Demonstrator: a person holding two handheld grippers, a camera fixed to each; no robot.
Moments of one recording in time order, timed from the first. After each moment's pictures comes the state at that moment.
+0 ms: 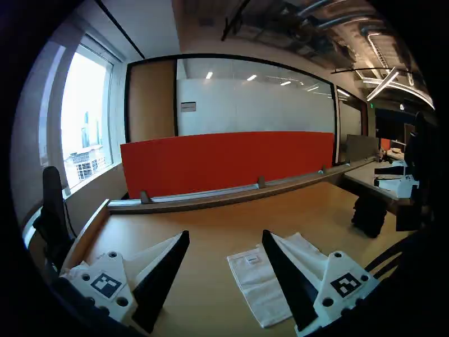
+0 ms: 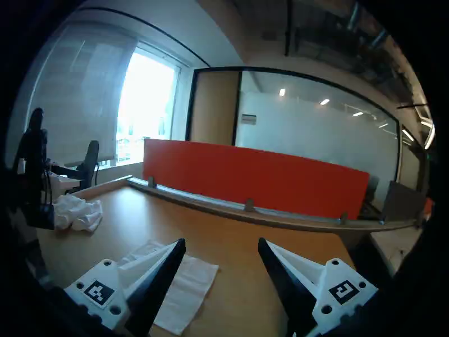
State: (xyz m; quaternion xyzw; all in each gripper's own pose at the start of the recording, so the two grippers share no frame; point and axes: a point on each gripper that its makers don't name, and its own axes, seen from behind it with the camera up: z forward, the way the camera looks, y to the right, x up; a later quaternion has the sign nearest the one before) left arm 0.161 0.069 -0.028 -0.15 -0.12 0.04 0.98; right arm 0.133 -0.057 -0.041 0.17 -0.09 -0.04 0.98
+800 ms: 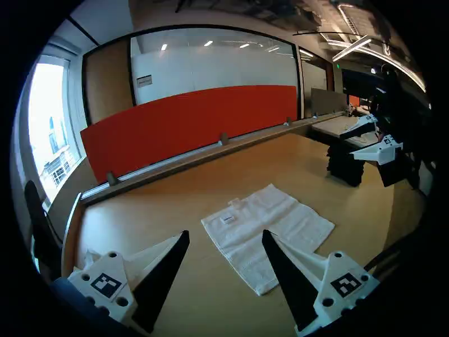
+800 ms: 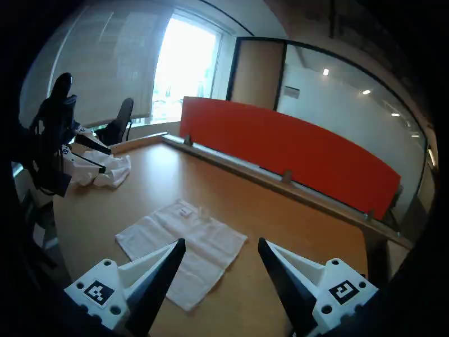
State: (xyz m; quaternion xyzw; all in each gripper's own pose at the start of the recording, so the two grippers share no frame) left arm 0.084 0.102 -0.056 -0.26 -0.21 0.12 0.94; right arm 0.067 -0.090 -0.058 0.27 -0.19 -0.12 0.94
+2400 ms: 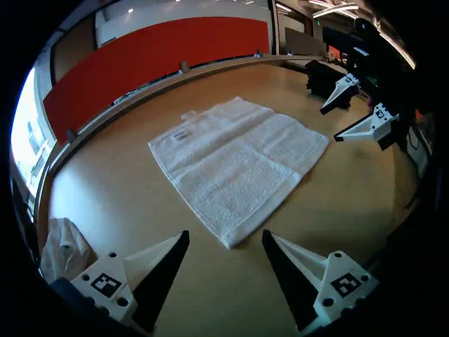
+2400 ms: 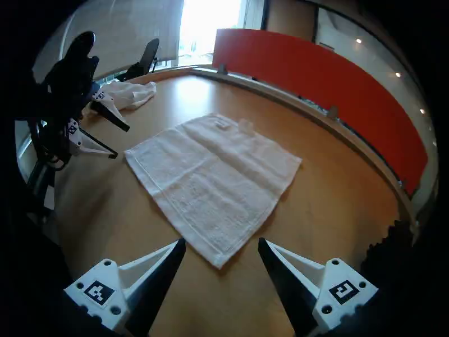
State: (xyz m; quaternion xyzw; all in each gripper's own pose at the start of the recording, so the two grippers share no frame) left arm -0.111 0.136 -0.105 -0.31 -0.35 0.18 0.86; right arm -0.133 -0.114 -0.107 0.33 -0.33 -0.17 0.87
